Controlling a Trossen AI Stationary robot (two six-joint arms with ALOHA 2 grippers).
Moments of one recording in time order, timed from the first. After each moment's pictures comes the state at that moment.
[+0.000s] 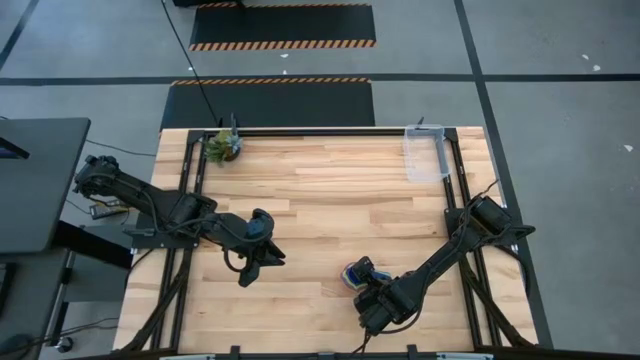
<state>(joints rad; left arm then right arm) -0.41 1.22 1.12 -0.46 -0.08 -0.59 0.69 2.01 1.39 -0.90 0.43 0.02</state>
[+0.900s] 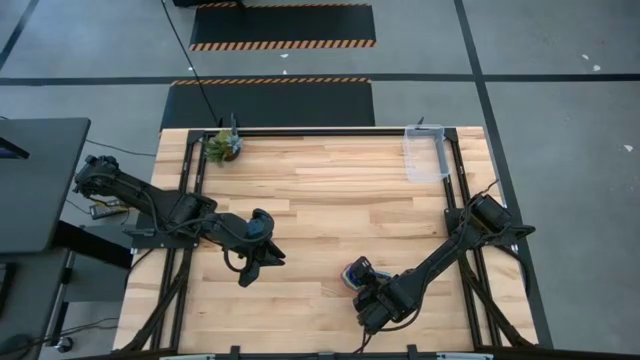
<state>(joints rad) -0.41 1.22 1.12 -0.46 -0.08 -0.59 0.67 2.01 1.39 -0.89 0.42 -0.06</state>
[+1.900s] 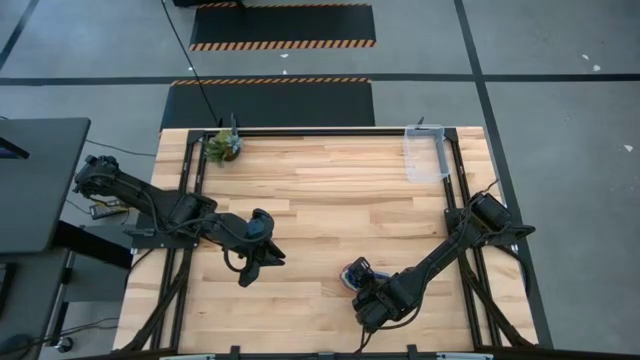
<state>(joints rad) -0.41 1.22 1.12 -0.46 -0.08 -0.59 0.66 2.01 1.39 -0.86 0.38 -0.06</state>
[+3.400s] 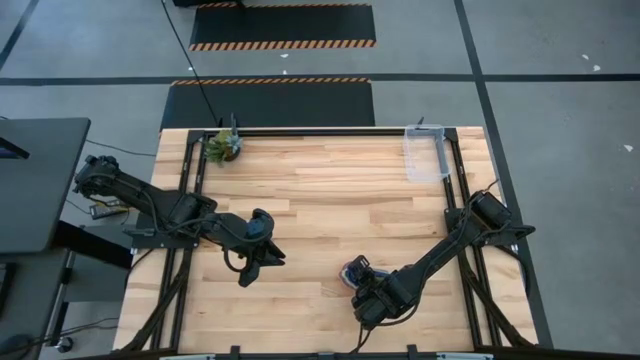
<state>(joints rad) -0.41 1.22 1.12 -0.46 -0.08 -0.59 0.64 1.98 1.41 -0.90 0.36 -0.06</state>
